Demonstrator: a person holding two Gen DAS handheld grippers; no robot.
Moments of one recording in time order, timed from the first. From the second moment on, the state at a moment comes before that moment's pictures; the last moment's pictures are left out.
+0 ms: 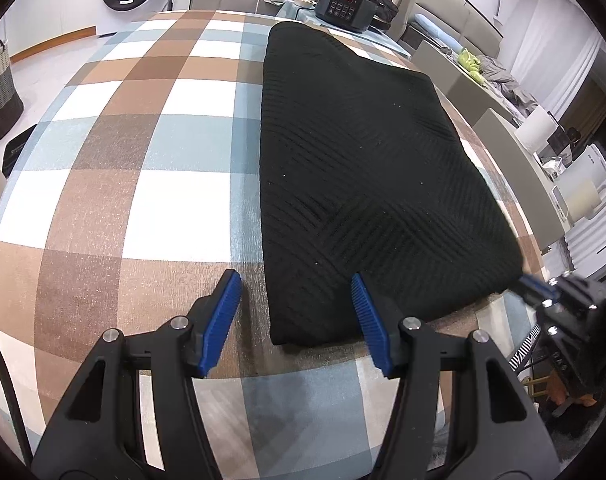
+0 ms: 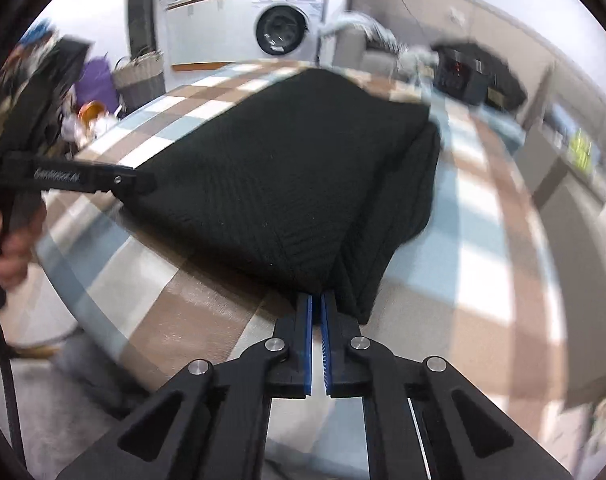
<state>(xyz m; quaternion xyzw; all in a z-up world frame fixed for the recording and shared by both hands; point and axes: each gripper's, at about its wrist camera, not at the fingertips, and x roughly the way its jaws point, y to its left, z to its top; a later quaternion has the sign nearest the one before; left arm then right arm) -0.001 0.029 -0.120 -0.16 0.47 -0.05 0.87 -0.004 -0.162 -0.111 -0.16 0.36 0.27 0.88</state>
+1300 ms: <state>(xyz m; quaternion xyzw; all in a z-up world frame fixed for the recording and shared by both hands) 0.043 0.023 -0.122 -0.18 0.44 -0.06 0.88 0.096 -0.181 -0.125 0.12 0.44 0.25 0.85</state>
